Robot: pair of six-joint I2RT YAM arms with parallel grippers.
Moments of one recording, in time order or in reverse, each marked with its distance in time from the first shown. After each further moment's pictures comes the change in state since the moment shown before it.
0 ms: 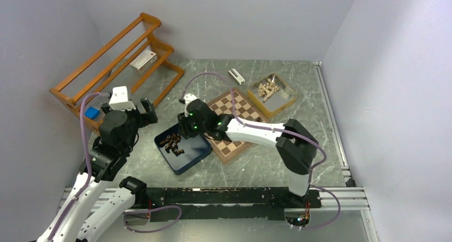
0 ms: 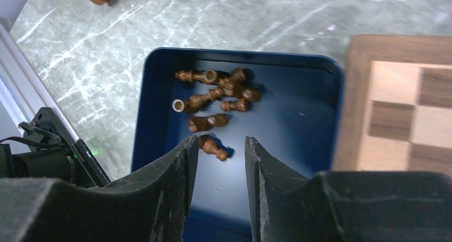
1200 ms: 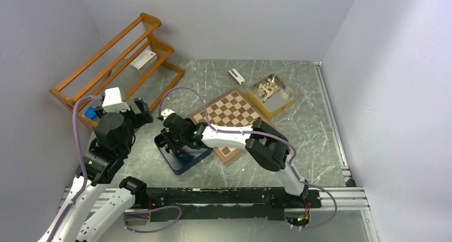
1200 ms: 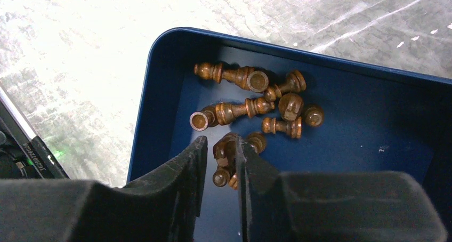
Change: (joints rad) left arm 0.000 -0.027 0.027 -0.044 -0.092 -0.026; right arm 0.130 0.322 0.262 -0.089 0.035 -0.062
